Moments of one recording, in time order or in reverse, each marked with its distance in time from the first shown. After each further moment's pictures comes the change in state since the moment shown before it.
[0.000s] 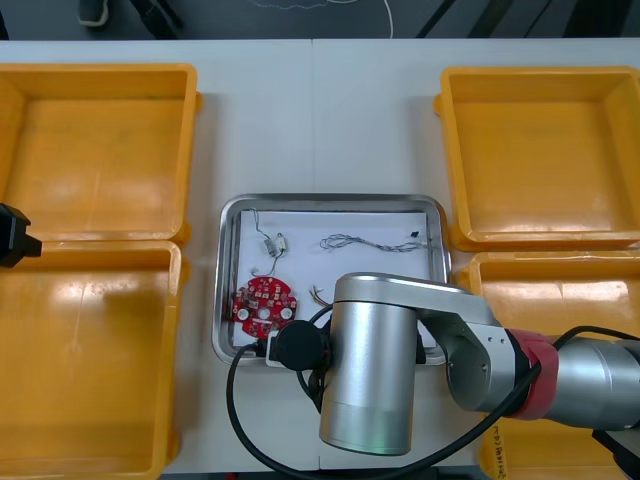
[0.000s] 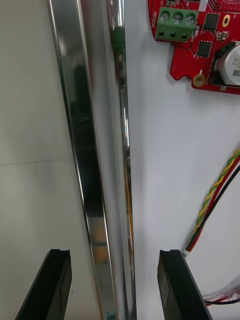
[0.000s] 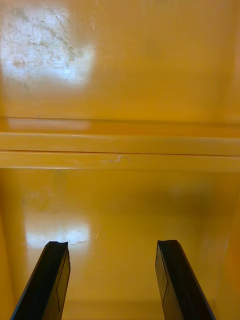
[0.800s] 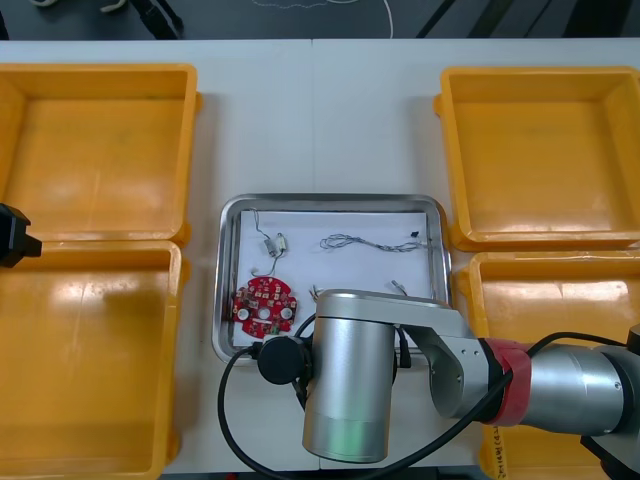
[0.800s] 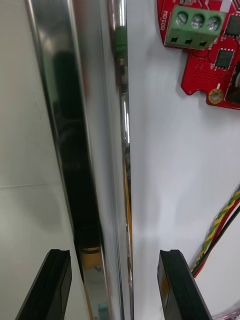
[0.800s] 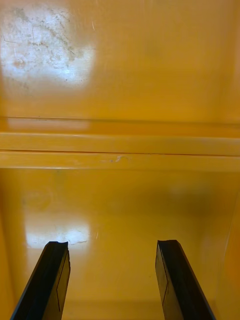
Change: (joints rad) right arm -0.001 0.042 0.051 0.085 0.074 -0.033 0.000; left arm 0.000 0.000 0.000 0.000 0.000 0.000 0.000
